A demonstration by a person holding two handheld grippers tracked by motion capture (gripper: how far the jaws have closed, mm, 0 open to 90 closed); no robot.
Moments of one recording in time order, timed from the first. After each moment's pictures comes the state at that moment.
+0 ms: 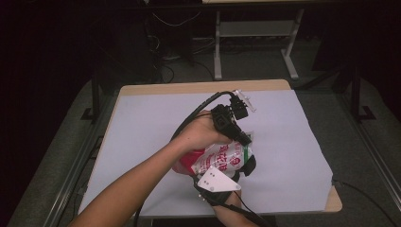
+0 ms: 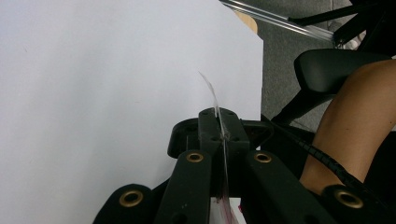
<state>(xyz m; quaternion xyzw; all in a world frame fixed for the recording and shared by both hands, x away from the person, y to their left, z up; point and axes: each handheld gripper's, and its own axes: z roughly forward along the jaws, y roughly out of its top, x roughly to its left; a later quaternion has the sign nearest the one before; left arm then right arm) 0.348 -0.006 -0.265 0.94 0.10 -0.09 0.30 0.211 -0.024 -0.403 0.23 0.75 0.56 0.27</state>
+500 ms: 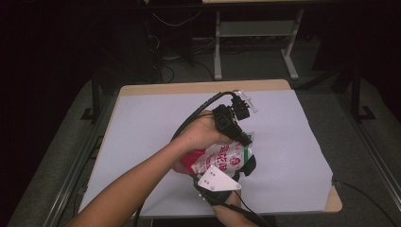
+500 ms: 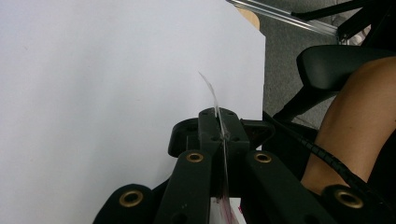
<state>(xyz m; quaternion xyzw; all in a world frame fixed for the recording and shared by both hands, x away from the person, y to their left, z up) 0.347 -0.009 -0.264 0.95 0.10 -0.08 0.29 0.211 -0.024 -0.401 0.23 0.75 0.56 0.27</state>
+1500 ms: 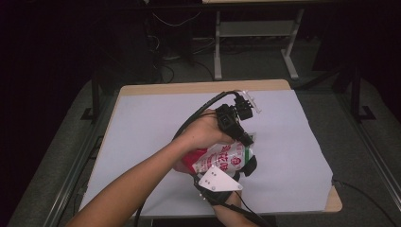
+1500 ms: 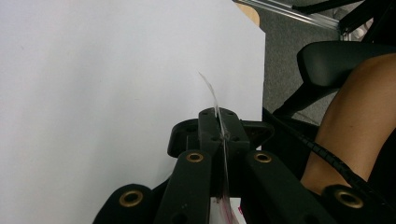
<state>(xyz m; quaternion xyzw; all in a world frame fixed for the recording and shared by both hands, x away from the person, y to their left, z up) 0.347 -0.015 -0.262 0.95 0.09 -0.08 0.28 0.210 -0.025 -0.399 0.24 0.74 0.57 0.27</state>
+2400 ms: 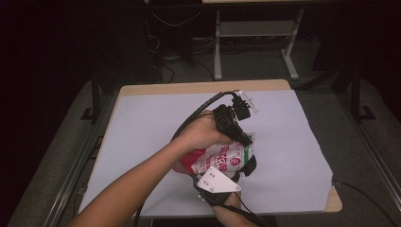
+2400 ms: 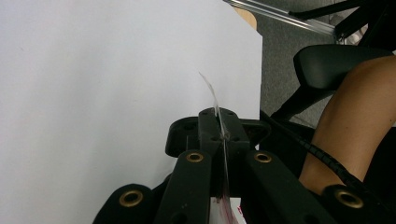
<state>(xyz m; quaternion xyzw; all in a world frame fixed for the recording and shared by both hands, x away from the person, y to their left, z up) 0.346 -0.009 -0.263 0.95 0.10 -0.09 0.29 0.210 -0.023 -0.401 0.23 0.75 0.56 0.28</state>
